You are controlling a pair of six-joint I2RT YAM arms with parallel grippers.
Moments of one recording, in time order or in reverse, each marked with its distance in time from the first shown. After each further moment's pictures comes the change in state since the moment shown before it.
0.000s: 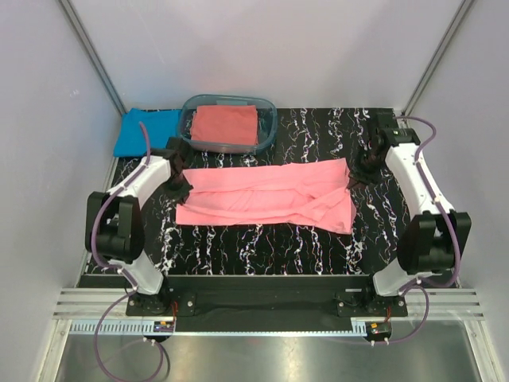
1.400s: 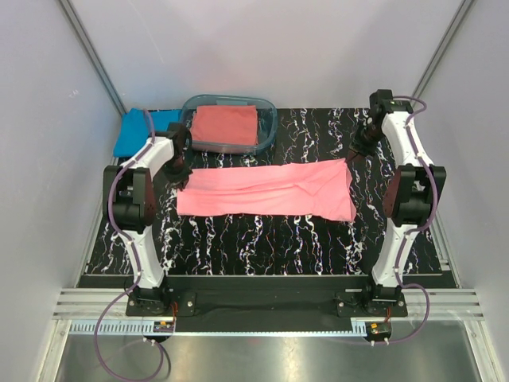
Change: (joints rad) left arm 0.070 0.328 0.316 -0.032 0.006 0.045; right arm -0.089 0.502 0.499 -0.034 -0.103 -0.080
